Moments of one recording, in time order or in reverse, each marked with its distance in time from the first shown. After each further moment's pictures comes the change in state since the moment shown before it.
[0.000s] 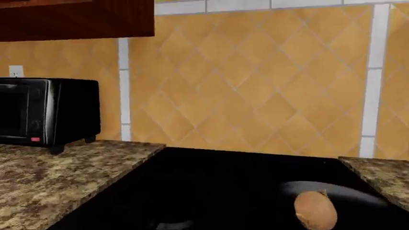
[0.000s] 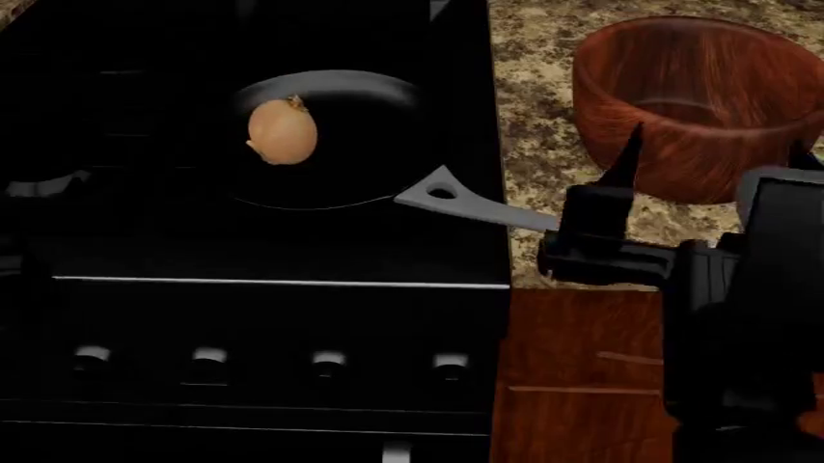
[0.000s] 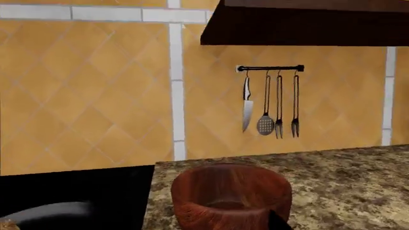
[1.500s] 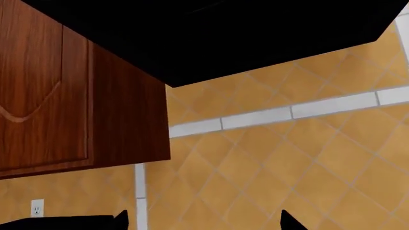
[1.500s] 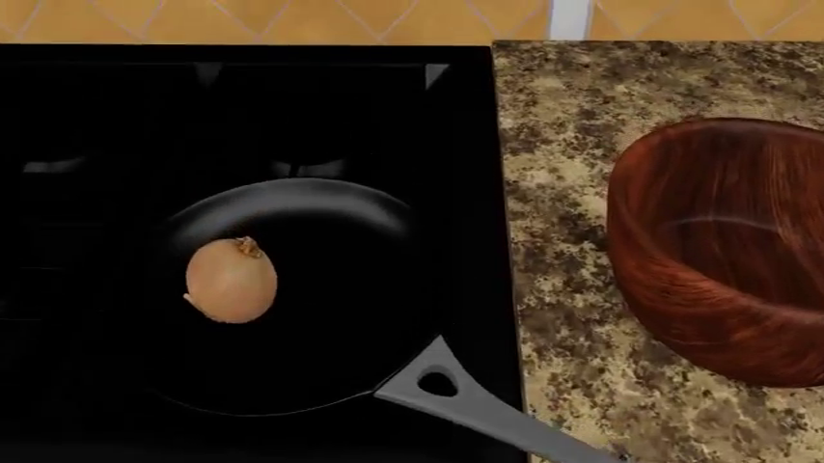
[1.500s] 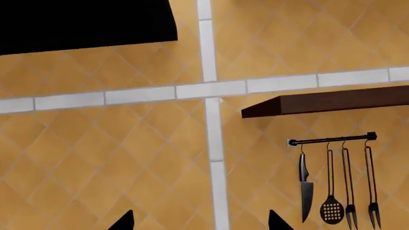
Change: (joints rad) left arm -1.096 -0.463 0.173 -0.147 -1.310 -0.433 -0.999; right arm 0.931 0.342 -0.097 0.322 1.389 0.212 0.929
